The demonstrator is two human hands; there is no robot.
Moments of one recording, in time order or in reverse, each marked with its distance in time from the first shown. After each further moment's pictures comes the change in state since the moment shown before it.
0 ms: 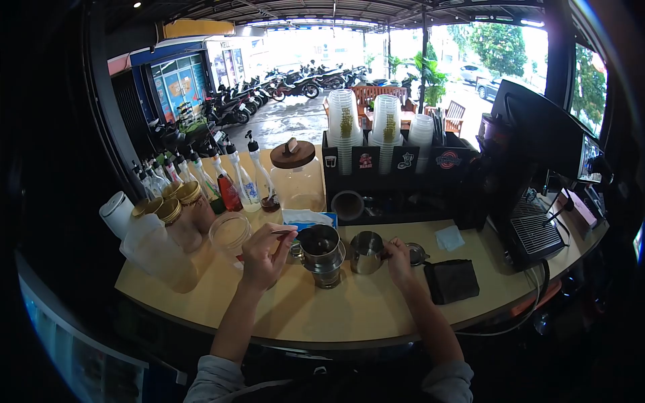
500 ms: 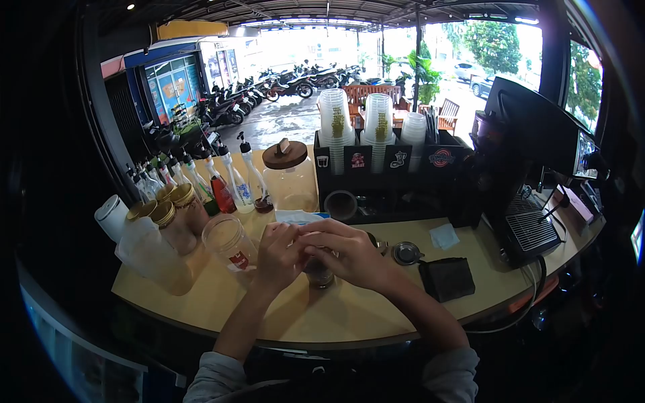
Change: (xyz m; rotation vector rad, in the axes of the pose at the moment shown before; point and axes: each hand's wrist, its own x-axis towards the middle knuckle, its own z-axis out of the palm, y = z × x) left_hand 0.000 0.003 0.025 0.311 -0.175 0.259; right_hand -0.075 -0.138 0.159 -0.854 -0.659 -0.856
